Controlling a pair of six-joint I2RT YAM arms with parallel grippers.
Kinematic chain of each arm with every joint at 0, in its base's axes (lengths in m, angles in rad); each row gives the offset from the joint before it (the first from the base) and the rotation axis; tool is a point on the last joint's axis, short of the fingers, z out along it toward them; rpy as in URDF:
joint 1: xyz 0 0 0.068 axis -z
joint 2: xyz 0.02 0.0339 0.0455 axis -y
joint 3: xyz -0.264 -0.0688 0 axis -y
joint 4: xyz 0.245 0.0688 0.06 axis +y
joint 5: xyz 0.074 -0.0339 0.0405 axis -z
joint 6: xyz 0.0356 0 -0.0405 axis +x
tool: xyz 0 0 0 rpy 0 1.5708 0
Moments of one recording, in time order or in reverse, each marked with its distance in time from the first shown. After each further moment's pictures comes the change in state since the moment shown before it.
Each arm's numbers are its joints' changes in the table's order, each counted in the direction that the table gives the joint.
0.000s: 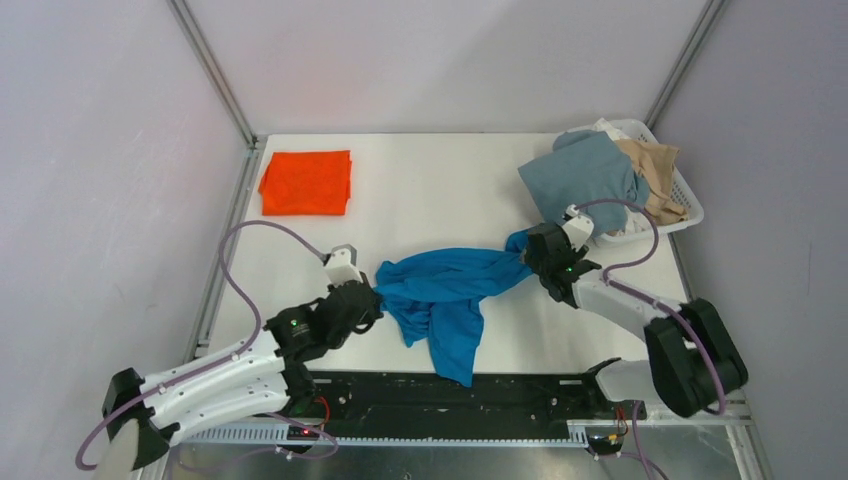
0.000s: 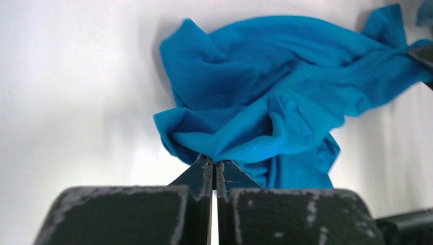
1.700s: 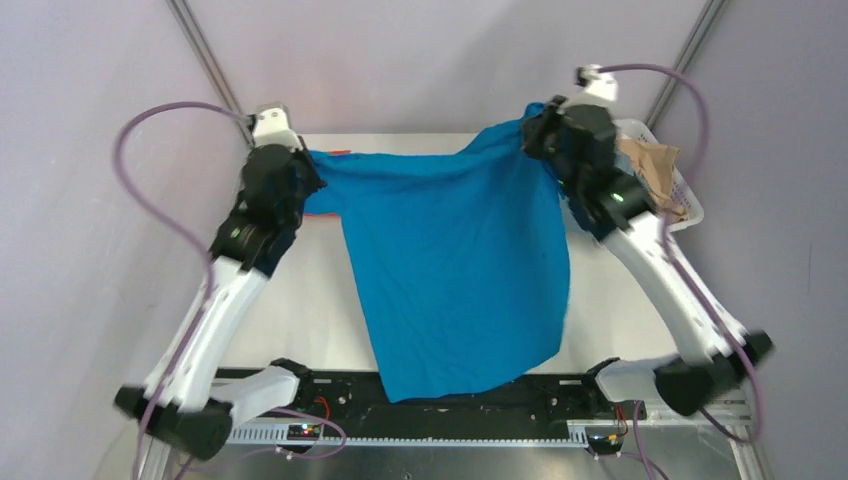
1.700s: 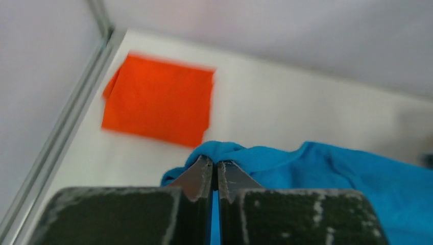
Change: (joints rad) left arm -0.599 -0.295 0.827 -0.031 0.072 0.703; right arm -0.064 0.001 0.950 0.233 -0.168 -0.322
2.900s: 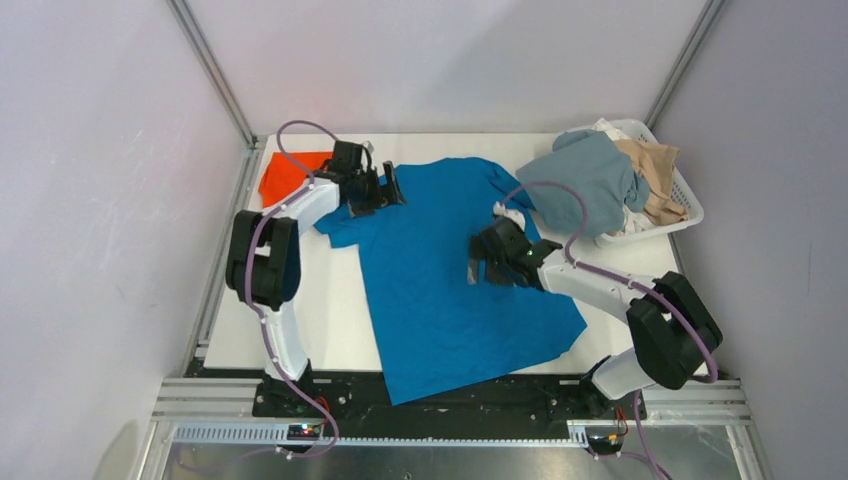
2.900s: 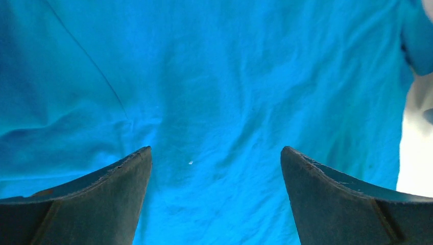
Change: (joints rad) left arm -0.177 -0.871 0.095 -0.067 0.731 -0.204; right arm -0.168 -0.212 -0.610 0.015 -0.146 0.154
